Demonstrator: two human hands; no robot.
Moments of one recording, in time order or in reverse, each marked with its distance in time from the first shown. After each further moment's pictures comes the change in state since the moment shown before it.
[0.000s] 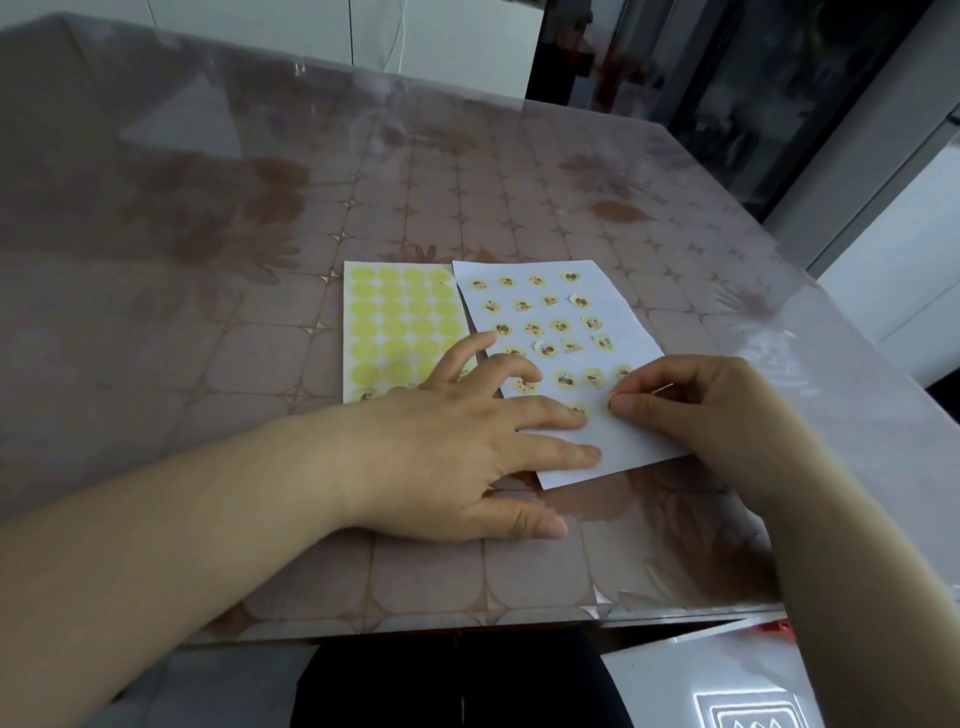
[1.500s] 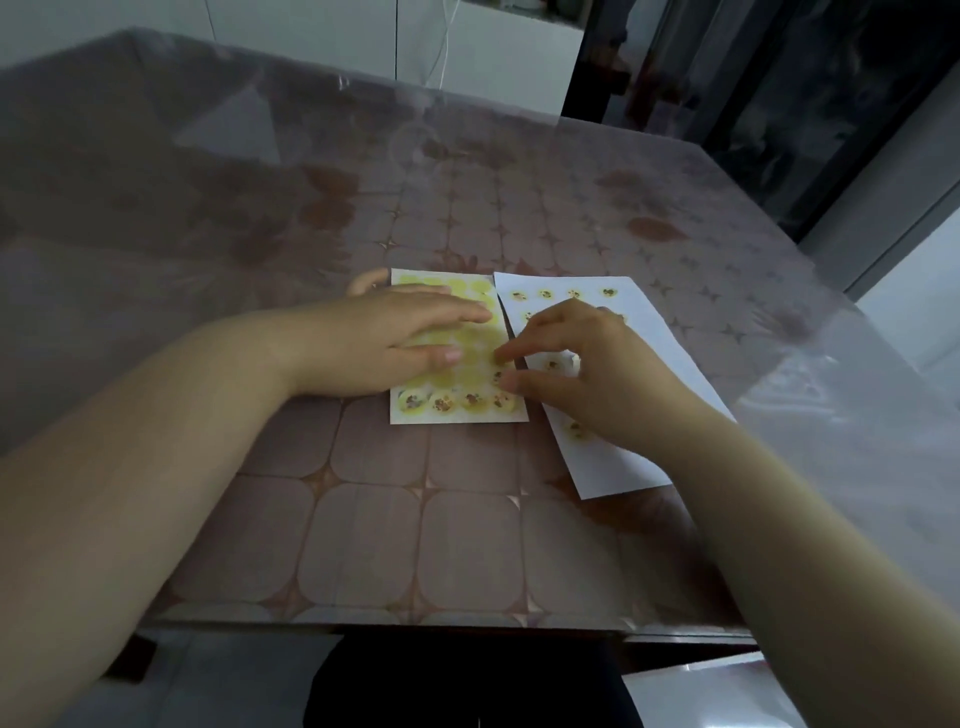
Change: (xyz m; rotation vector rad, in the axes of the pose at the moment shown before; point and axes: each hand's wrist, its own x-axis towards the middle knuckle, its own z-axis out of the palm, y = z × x) left_hand -0.030 -0.086 -0.013 -0.281 0.055 -0.368; right_hand 0.031 -0.057 0.065 -0.464 -0.212 -0.404
